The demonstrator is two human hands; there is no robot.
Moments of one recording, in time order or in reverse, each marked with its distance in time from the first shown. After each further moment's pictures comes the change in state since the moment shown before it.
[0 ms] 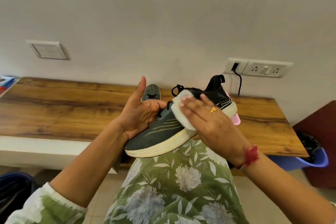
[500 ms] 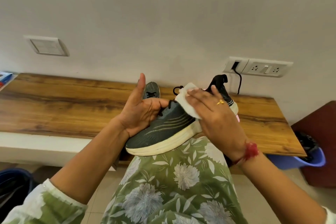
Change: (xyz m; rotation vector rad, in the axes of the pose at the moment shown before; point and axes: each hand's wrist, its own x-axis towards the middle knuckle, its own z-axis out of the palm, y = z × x) left_hand 0.005 -0.004 -0.003 0.010 -0.063 0.014; right_hand 0.003 0.003 0.000 0.065 0.033 0.177
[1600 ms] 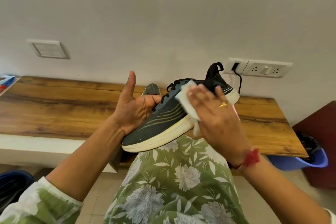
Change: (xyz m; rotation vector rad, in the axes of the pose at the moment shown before) left_hand -0.005 0.008 -0.007 -0.121 -0.045 0.081; right_hand -0.004 -0.008 -0.006 -0.112 0.076 -0.007
